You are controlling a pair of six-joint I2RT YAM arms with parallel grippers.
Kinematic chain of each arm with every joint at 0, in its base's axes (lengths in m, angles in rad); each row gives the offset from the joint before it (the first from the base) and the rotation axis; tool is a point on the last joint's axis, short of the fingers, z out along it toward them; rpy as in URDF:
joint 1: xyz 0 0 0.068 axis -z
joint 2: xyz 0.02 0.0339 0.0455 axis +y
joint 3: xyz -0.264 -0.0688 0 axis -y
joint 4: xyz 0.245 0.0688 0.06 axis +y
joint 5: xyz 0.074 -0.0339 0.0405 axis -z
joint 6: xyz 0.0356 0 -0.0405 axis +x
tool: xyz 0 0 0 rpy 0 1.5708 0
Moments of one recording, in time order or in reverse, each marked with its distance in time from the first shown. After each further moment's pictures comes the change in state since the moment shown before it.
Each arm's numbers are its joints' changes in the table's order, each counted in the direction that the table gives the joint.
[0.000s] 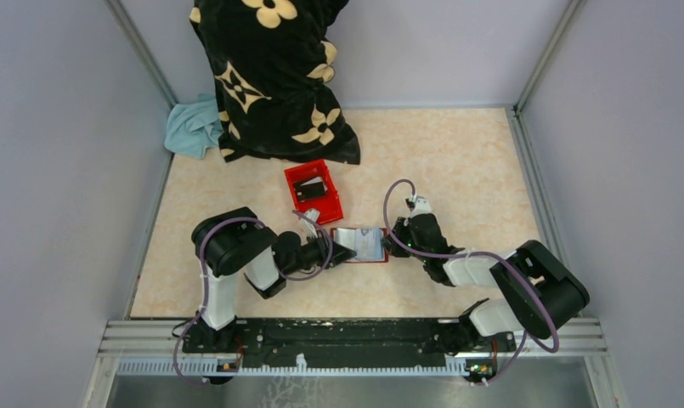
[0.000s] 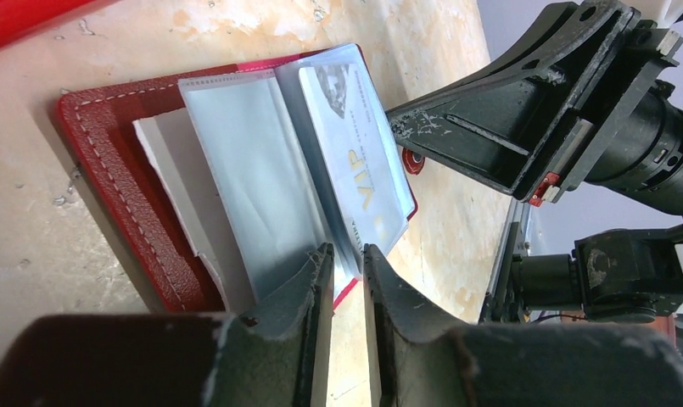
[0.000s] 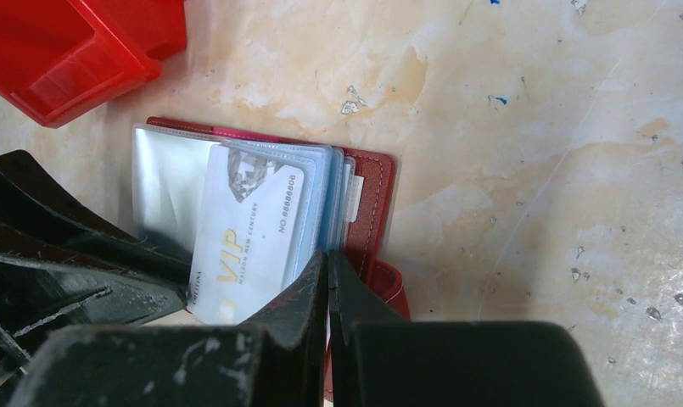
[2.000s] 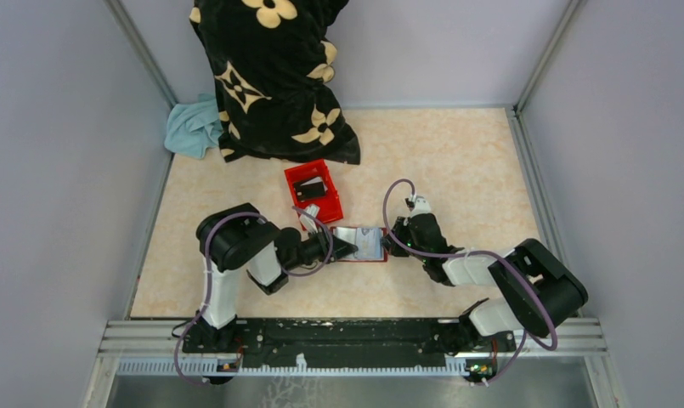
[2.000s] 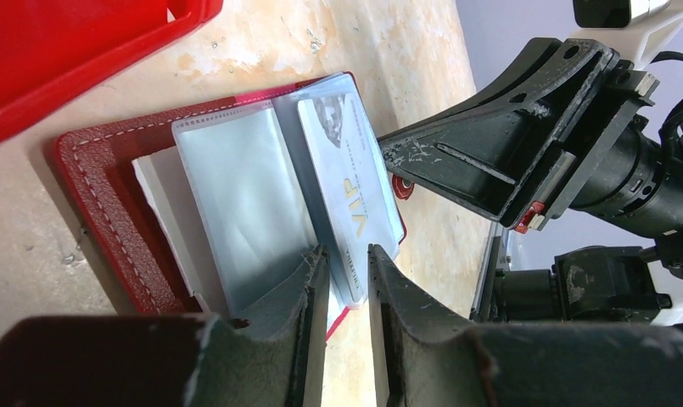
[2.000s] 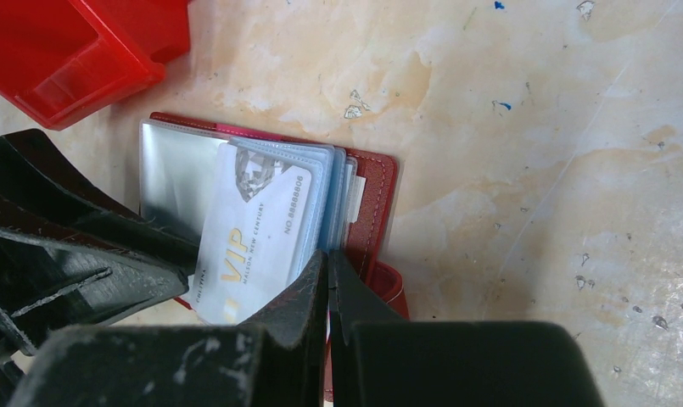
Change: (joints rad) left arm -0.027 0.044 0.040 -0.032 0.043 -0.040; right arm 0.001 0.013 0.000 -0.017 -0.004 0.000
